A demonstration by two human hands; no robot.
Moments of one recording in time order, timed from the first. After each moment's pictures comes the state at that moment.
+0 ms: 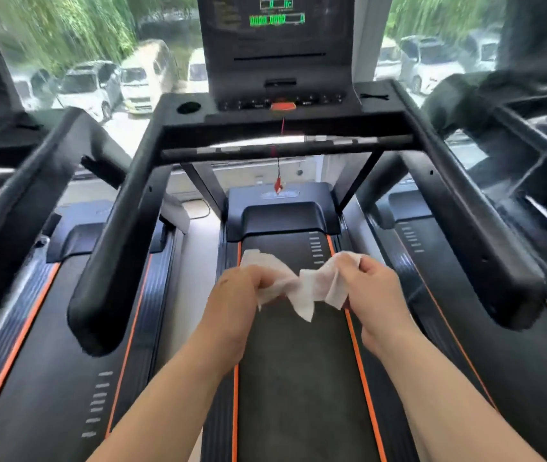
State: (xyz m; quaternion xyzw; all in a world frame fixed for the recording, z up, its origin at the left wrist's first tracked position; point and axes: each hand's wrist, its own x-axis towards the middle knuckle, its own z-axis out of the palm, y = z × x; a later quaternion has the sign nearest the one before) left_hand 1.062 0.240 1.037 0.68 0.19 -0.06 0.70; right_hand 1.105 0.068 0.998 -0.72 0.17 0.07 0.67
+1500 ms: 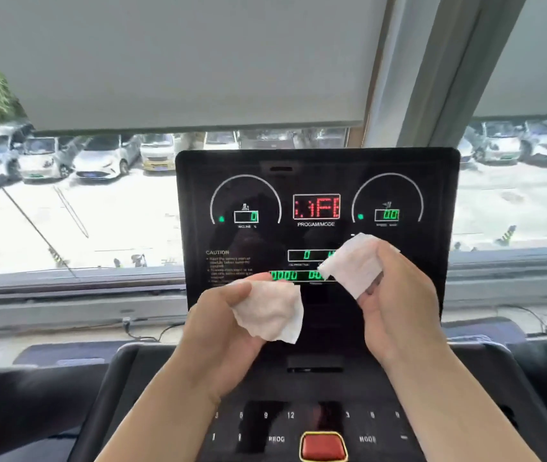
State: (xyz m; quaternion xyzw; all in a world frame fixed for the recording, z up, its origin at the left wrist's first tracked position) left_hand 1.782 0.387 1.221 0.40 0.23 -0.06 0.88; right_hand 1.823 0.202 1.246 -0.53 0.14 -0.04 0.83
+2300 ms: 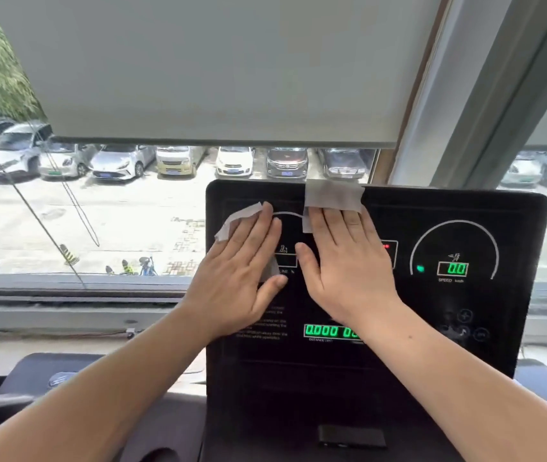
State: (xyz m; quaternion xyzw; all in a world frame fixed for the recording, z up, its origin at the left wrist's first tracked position) left_hand 1.925 0.495 1.199 0.95 -0.16 0.27 0.00; right_hand 1.969 0.294 1.221 -0.92 -0.25 -0.30 0.05
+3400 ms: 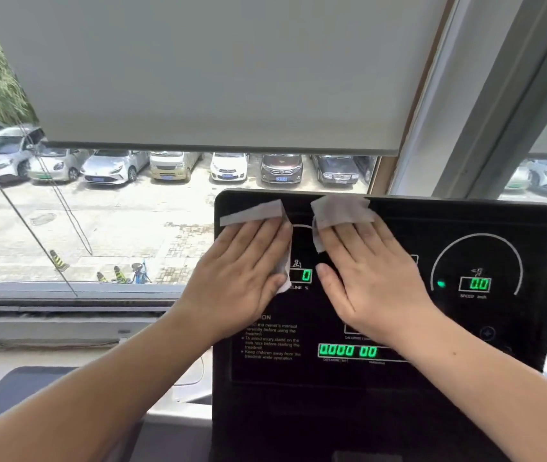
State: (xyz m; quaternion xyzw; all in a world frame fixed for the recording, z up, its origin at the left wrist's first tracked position) left_hand 1.952 0.520 1.198 0.92 -0.15 0.34 -0.12; right_hand 1.984 0.285 1.225 -0.90 -0.31 -0.30 -0.05
